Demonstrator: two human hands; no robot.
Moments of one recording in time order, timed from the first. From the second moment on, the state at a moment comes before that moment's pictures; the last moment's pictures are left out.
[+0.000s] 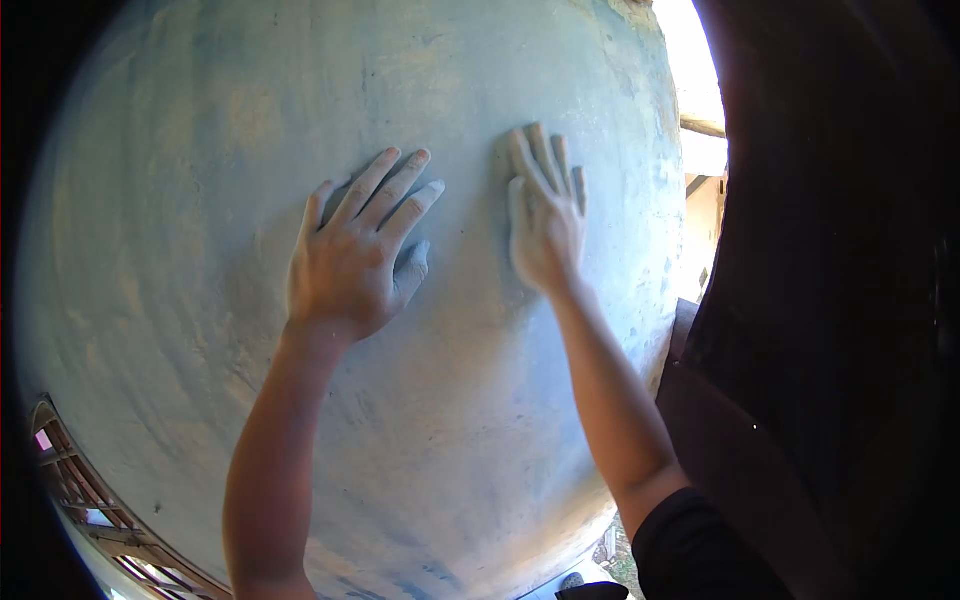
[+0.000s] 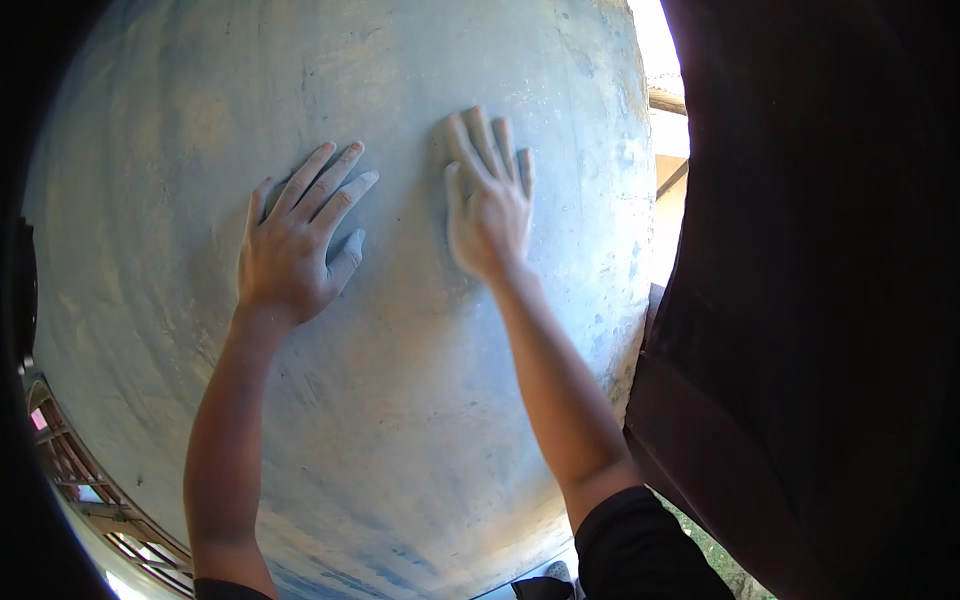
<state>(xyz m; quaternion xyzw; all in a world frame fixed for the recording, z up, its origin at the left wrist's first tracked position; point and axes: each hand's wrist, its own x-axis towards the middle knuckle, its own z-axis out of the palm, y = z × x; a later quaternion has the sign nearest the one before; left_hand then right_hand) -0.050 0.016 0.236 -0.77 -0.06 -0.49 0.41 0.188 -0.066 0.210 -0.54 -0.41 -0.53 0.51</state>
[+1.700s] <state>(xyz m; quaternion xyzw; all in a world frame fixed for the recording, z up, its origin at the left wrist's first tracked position) -0.041 0.010 0.146 -0.76 -0.07 -0.58 0.29 0.281 -0.086 0.238 -0.60 -0.30 -0.48 0.56</state>
